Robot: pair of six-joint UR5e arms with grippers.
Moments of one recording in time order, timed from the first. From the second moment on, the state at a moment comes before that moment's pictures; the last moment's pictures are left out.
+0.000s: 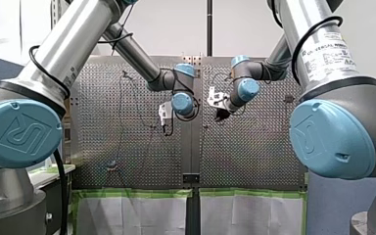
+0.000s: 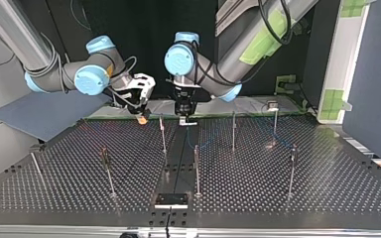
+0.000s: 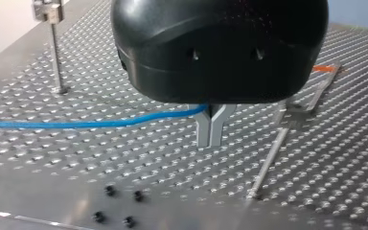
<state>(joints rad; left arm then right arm) -0.59 -2.07 -1.60 -2.72 -2.05 -1.74 2.05 -1.11 1.55 -0.08 1.37 1.72</state>
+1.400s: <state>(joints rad) -0.55 -2.20 -1.63 -2.63 -1.85 -1.79 2.03 -1.07 1.63 -0.22 1.41 1.73</state>
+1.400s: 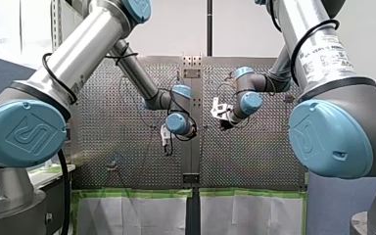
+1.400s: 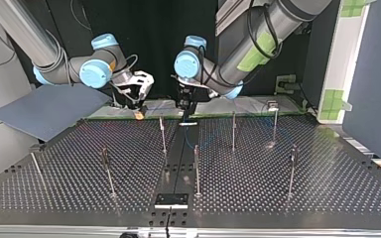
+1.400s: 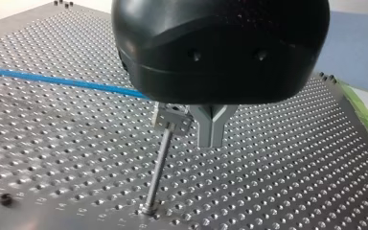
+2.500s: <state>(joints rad) -0.50 -2.30 -1.42 -2.67 -1.77 -1.81 1.95 -1.01 1.60 -0.33 1.36 1.77</state>
